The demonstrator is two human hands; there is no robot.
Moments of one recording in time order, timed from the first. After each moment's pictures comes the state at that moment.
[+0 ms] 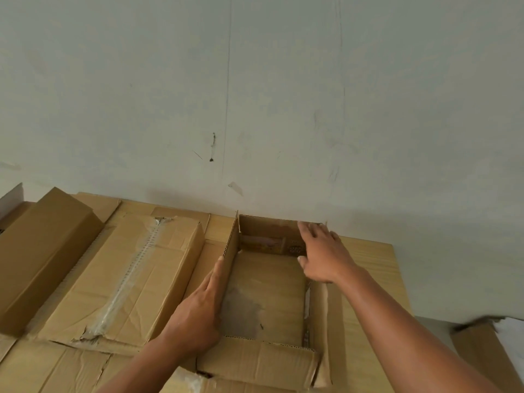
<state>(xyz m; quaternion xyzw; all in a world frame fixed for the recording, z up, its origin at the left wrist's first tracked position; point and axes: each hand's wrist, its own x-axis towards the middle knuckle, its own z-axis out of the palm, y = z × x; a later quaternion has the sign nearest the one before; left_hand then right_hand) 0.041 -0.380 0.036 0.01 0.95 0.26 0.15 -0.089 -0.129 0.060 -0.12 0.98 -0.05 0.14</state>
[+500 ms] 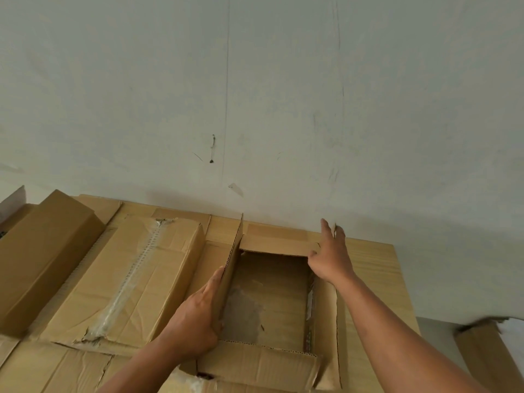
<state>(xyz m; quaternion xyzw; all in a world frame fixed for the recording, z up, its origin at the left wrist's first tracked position) 0.043 -0.386 0.034 0.00 0.94 0.30 0.17 -0.090 -0.121 0.038 0.09 0.94 -0.30 0.10</state>
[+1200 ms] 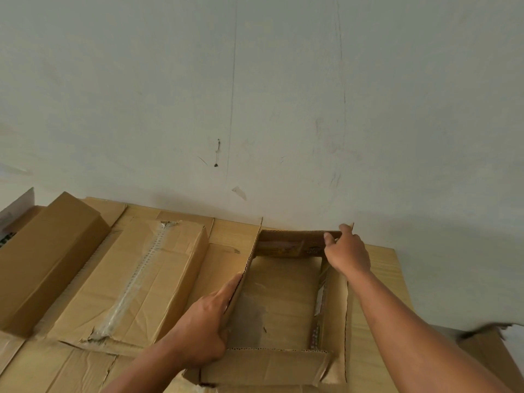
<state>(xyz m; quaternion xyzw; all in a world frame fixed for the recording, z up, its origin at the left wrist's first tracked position) 0.053 -0.381 0.056 0.07 0.92 0.34 0.18 -0.101 -0.104 0.054 0.16 0.95 -0.27 0.04</state>
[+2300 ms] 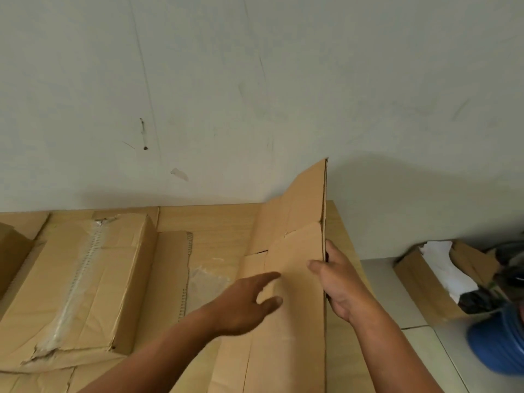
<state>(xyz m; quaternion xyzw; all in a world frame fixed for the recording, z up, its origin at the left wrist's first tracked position) 0.059 -0.268 0.052 0.21 0.86 0.36 0.31 0.074 -0.069 0.075 0.23 0.73 -0.64 0.06</state>
